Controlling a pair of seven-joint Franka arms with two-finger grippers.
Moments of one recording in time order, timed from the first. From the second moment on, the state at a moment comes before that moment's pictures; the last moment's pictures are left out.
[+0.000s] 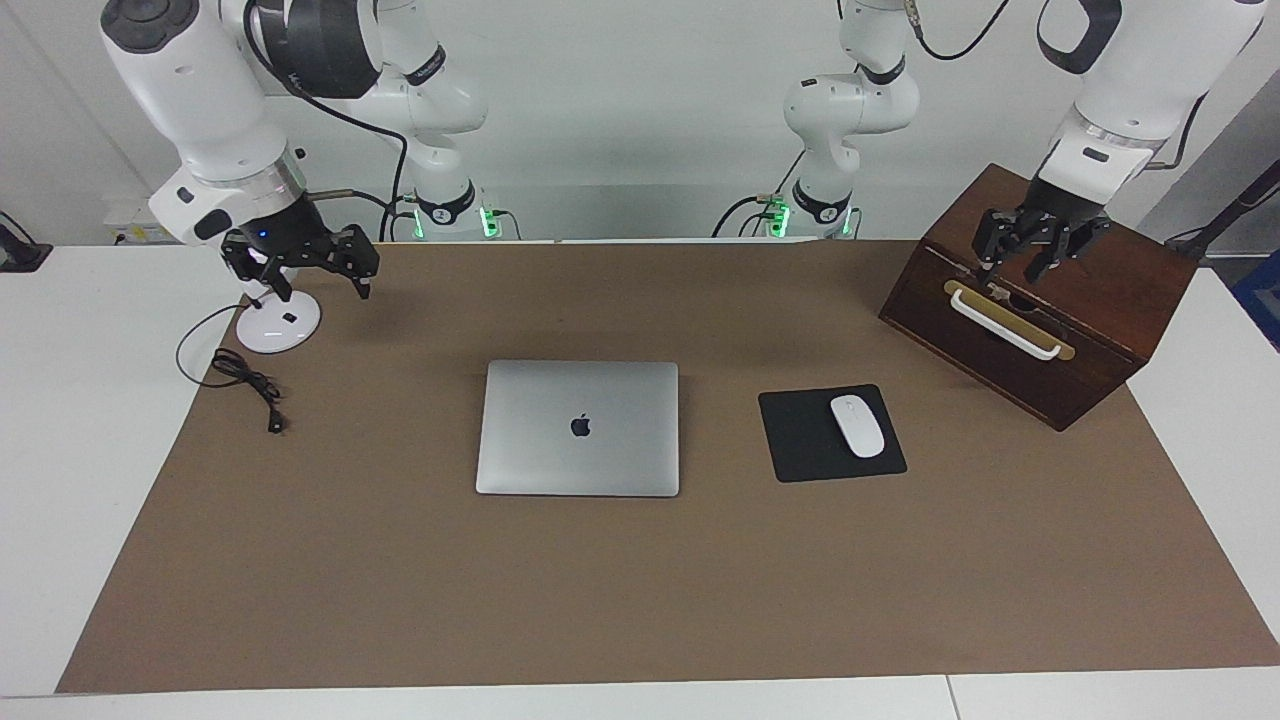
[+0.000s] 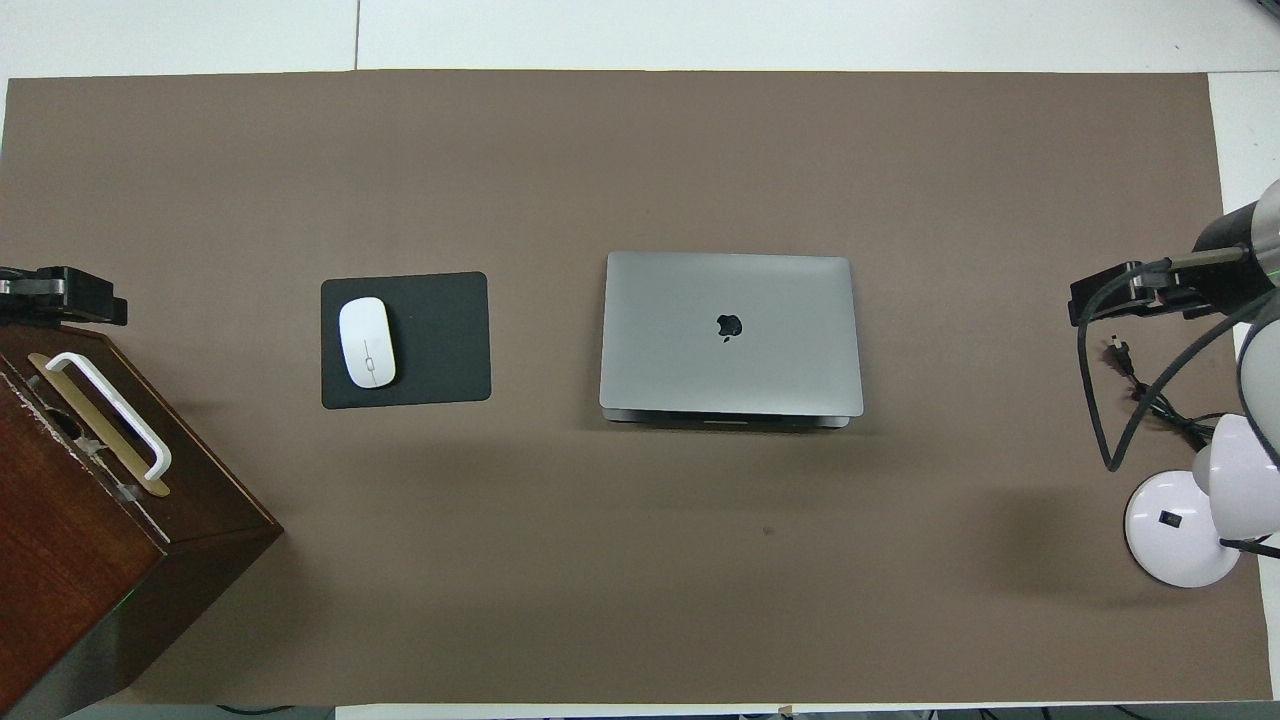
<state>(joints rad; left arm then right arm) -0.01 -0.06 0.00 -1.66 -0.03 1.66 0.03 -0.03 0.00 0.04 -1.65 -0.01 1.61 -0.01</state>
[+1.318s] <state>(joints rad) -0.02 -0.07 -0.02 -1.74 -0.05 1.79 -0.08 -0.02 -0.05 0.15 -1.79 0.20 1.69 0.42</state>
